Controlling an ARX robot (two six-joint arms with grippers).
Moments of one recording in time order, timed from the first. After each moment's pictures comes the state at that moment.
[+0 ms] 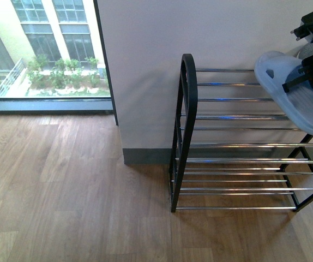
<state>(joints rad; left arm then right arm) -0.12 0.34 0.09 -0.03 -0.49 -0.03 -0.21 2.26 1.30 0.43 0.15 -0.51</state>
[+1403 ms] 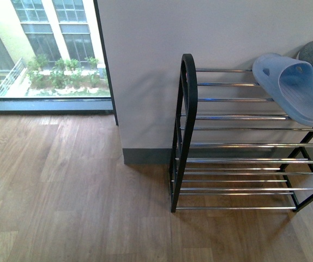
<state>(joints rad) -0.12 0.34 0.09 -0.03 -0.49 -0.03 -0.23 1.63 0.64 0.97 -0.23 -0.32</state>
